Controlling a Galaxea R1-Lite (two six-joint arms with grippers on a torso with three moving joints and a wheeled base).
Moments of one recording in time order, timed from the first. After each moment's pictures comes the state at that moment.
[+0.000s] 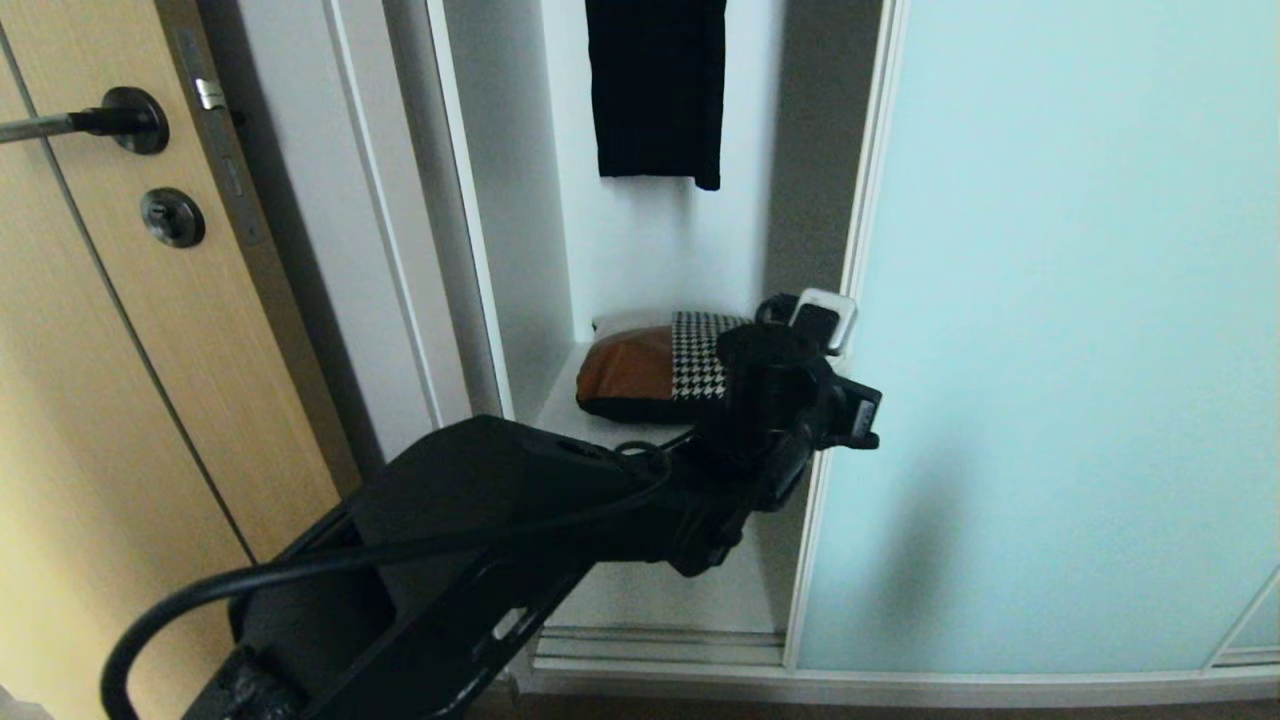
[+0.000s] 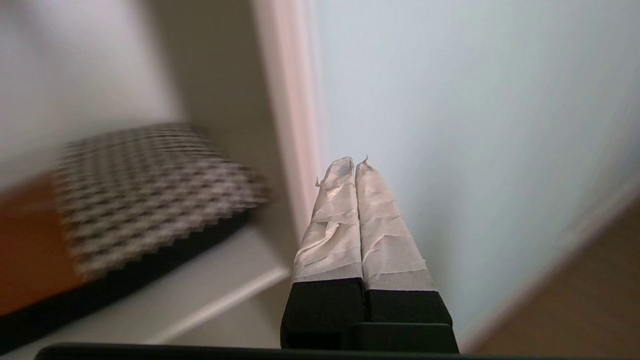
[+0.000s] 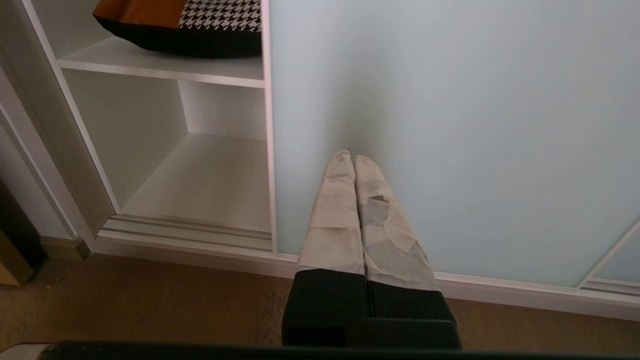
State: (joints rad) left arm -0.83 2.48 -1.82 -0.76 0.17 0.07; right arm 0.00 0.00 0.00 0.00 0.02 -0.03
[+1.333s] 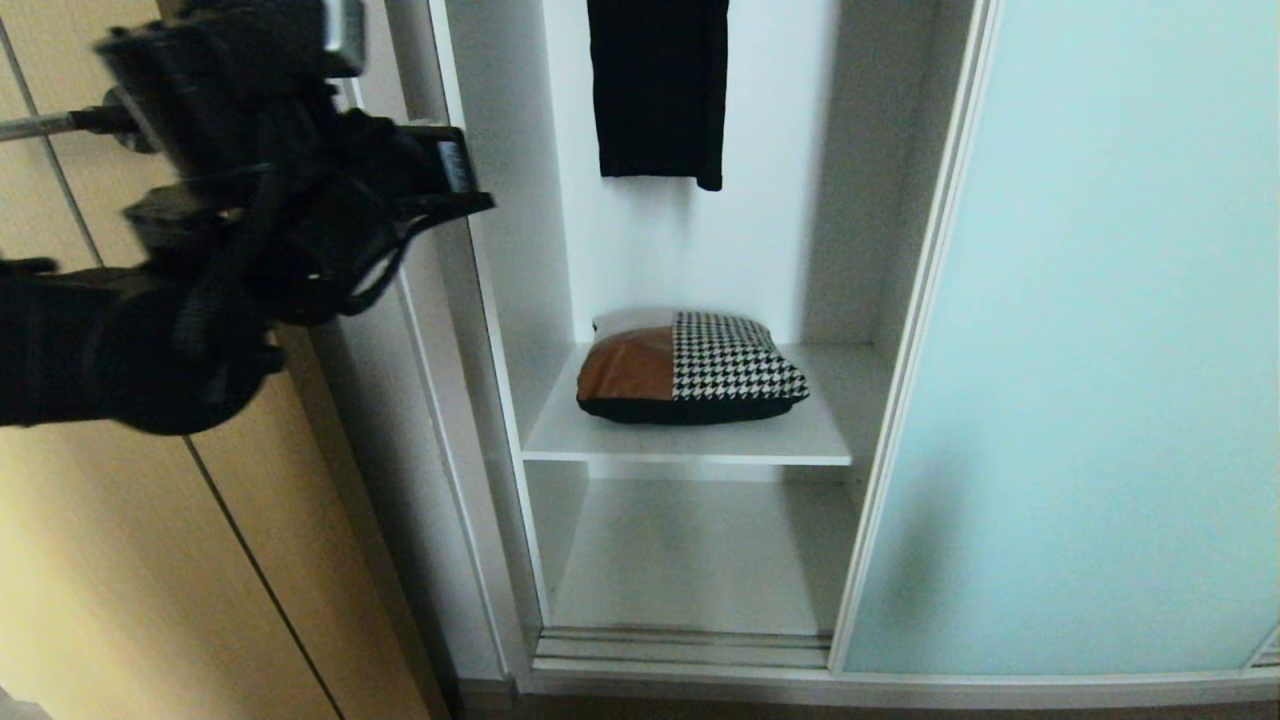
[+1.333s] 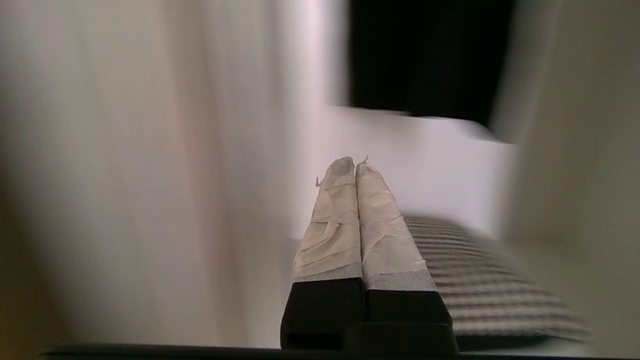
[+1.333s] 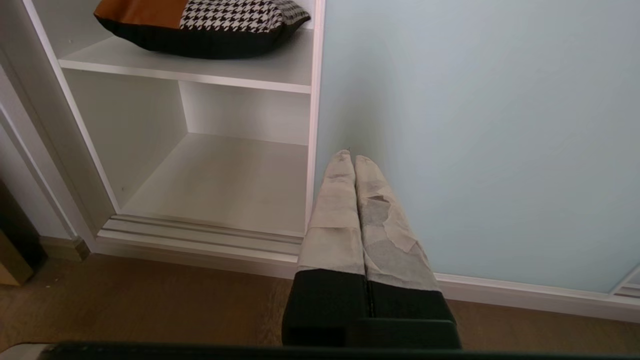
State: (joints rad) left arm -0.35 1.71 -1.25 -0.77 0.33 0.11; right arm 0.00 0.00 0.00 0.00 0.02 -0.03
